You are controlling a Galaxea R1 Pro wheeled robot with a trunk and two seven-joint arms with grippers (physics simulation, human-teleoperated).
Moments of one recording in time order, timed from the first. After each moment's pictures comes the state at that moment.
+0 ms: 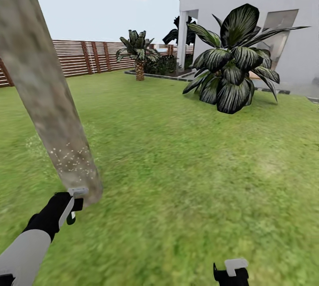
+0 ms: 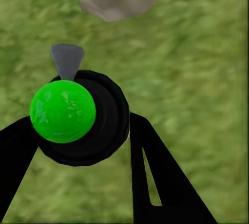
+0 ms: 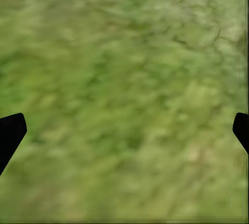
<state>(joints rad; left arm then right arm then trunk) -0.72 0.20 0.10 -0.65 0.02 0.69 0.12 -0.44 -0.02 0.03 -0.05 0.17 -0.48 -0.25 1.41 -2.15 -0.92</state>
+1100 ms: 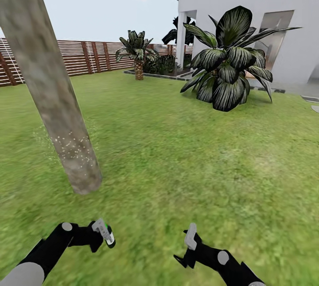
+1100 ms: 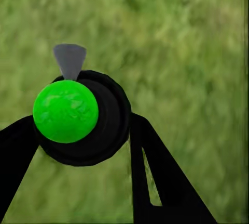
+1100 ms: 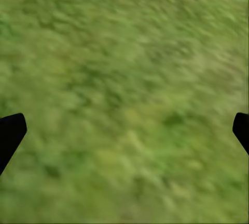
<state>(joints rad) -0.55 0.20 -0.01 -0.60 -0.54 0.05 -0.87 -0.50 0.01 0.08 -0.40 0.61 -0.38 0.50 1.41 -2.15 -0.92</state>
